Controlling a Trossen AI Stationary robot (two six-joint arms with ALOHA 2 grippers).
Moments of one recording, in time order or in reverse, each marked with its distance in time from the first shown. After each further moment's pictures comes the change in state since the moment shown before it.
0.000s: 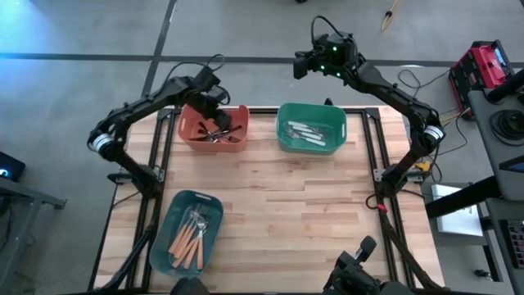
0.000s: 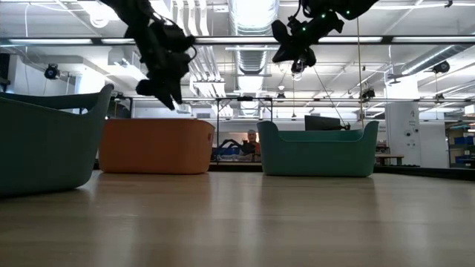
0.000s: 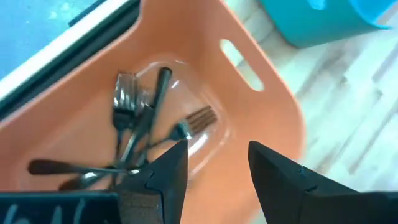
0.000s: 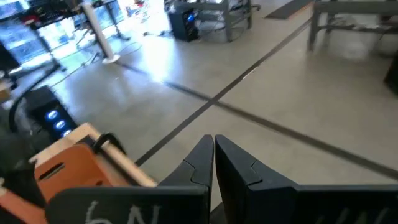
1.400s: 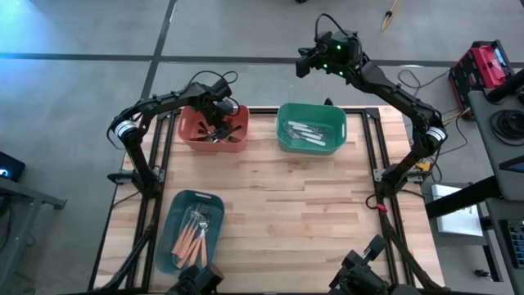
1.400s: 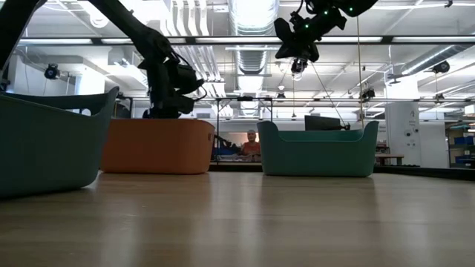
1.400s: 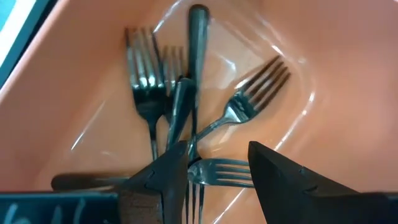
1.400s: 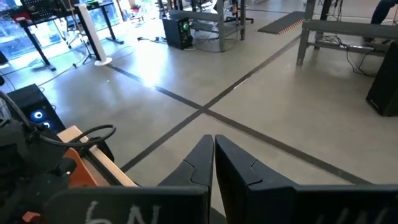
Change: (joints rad) left arm 0.014 0.227 -0.036 0.008 -0.121 0.280; right arm -0.008 -0.023 0.000 0.005 0.021 -0.066
